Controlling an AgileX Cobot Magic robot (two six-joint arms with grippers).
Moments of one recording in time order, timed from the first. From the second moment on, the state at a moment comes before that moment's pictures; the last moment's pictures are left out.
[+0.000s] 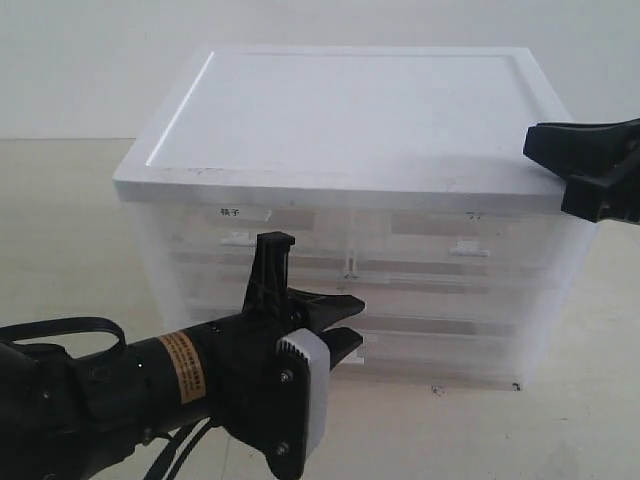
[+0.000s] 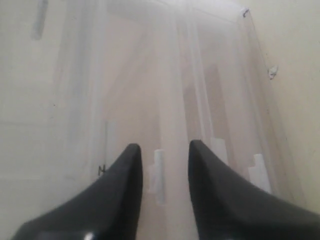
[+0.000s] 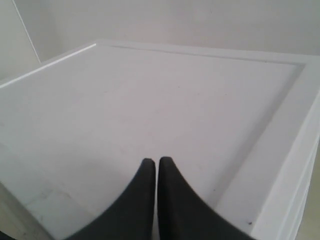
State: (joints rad) left arm -0.85 1.80 -0.50 0.10 -0.88 1.18; right arm -0.02 1.13 -0.45 -1.14 -0.77 1.05
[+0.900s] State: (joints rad) left arm -0.85 1.81 -0.54 0.00 -0.81 1.27; right arm -0.02 1.13 -0.45 -1.14 -0.77 1.05
